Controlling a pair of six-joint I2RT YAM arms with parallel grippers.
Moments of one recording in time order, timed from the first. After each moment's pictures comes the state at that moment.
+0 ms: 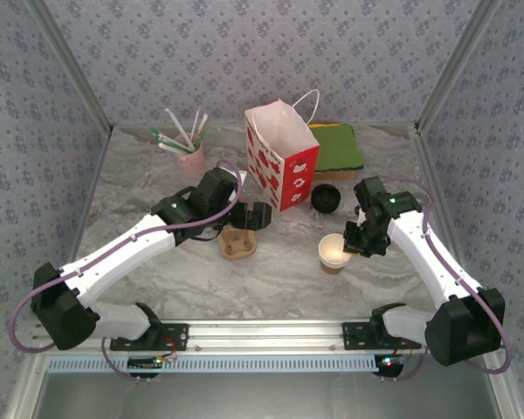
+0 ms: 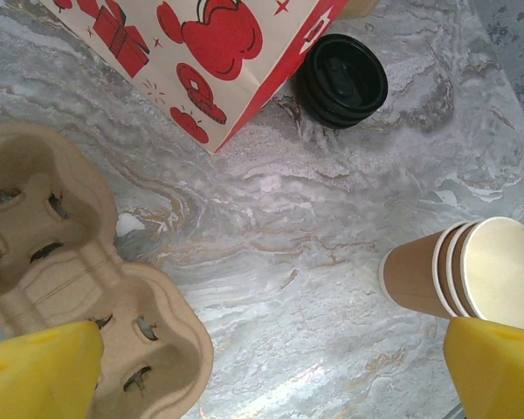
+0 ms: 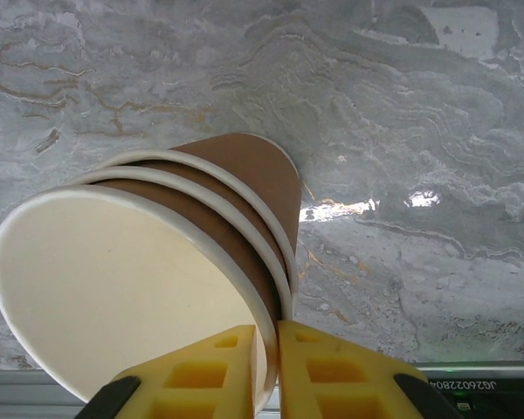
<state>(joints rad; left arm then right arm) -0.81 1.30 1.16 -0.61 0.03 -0.56 0.26 1.20 1.01 -1.24 -0.15 0.47</state>
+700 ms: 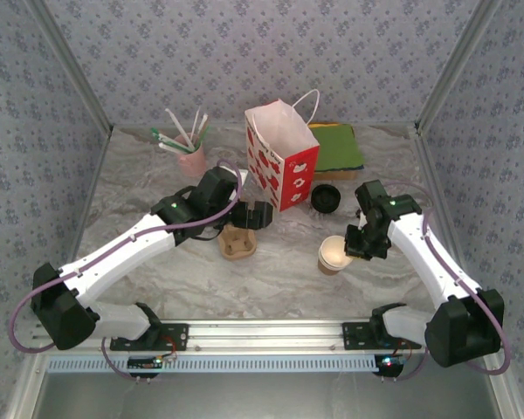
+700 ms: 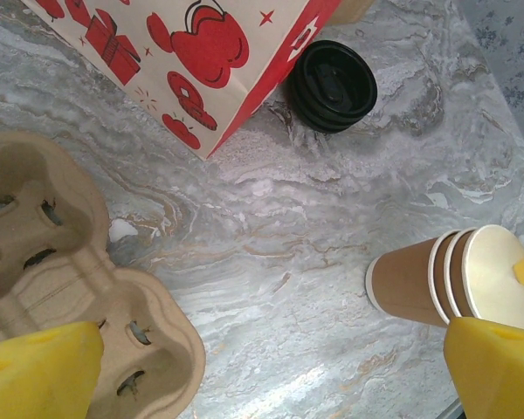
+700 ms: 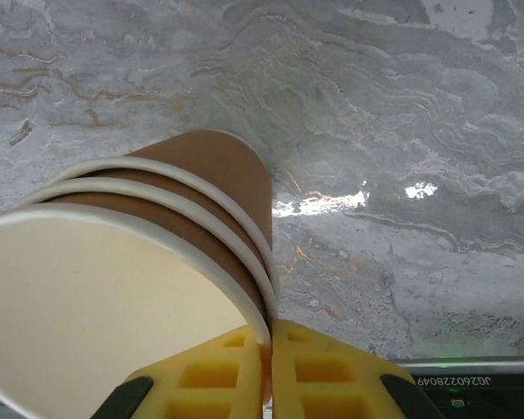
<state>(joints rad) -0.82 1.30 1.17 -0.61 0.03 -0.56 0.25 1.19 0.97 -1.24 -0.15 0.46</state>
